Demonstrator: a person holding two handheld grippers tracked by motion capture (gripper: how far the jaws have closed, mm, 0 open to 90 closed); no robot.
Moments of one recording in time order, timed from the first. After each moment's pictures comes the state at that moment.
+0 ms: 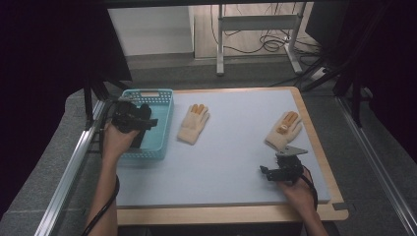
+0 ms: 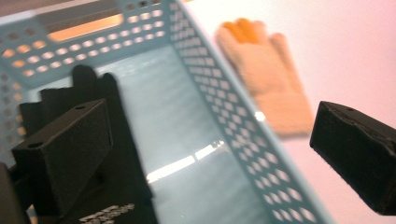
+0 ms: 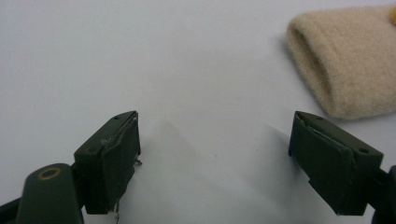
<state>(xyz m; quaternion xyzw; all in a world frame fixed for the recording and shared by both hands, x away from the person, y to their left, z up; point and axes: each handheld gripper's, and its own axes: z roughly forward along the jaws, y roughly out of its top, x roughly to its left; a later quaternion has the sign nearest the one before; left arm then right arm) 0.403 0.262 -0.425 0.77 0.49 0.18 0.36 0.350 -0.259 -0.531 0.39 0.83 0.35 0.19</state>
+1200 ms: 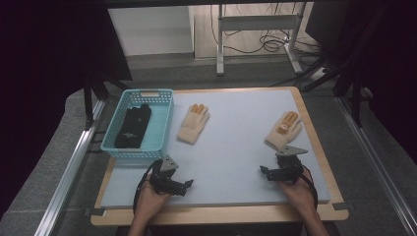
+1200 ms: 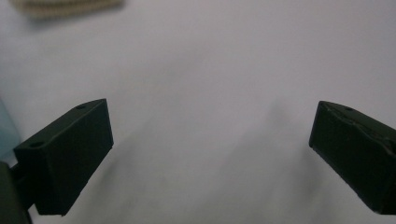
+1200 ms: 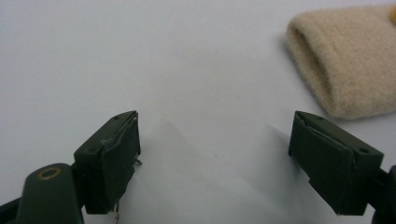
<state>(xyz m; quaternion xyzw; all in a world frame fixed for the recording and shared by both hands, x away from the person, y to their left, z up) 0.290 0.156 -0.548 0.83 0.40 0.15 0.36 0.350 -0.259 -0.531 0.39 0.83 0.35 0.19</state>
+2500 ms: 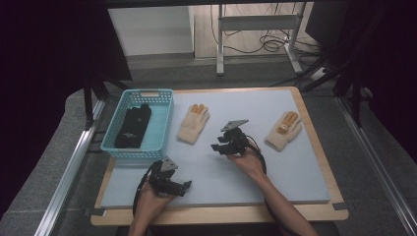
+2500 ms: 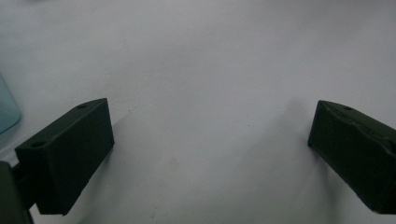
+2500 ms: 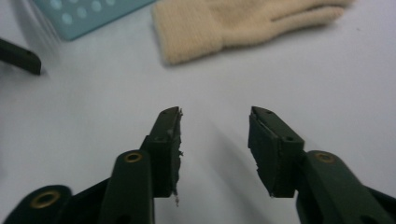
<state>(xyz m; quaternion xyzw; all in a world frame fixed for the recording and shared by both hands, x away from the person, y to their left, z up) 0.291 0.157 -0.551 0.83 0.41 0.14 0.35 0.426 -0.099 -0.511 0.28 0.87 0.39 0.10</state>
